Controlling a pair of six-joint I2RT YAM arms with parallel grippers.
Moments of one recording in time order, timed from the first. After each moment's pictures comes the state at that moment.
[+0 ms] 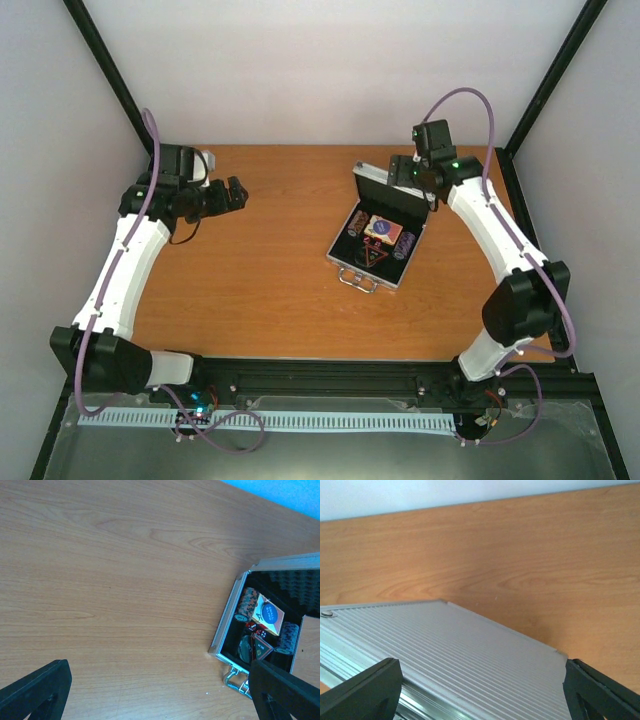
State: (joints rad) left arm -0.14 1.32 1.42 -0.94 0.21 -0.40; right arm 0.29 1.68 1.65 -0.77 0.13 0.30
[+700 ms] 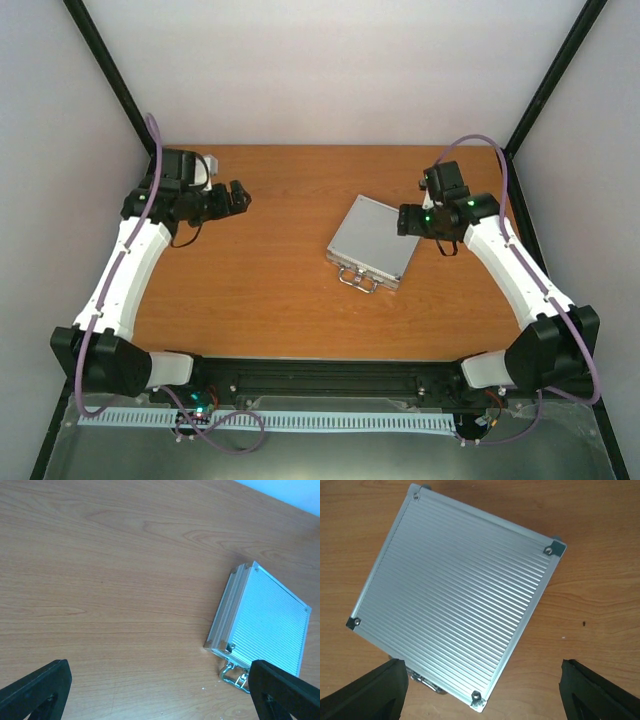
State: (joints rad) left arm -0.14 1.31 1.36 -0.91 0.24 -0.40; right arm 0.29 1.38 1.28 -0.93 -0.02 0.34
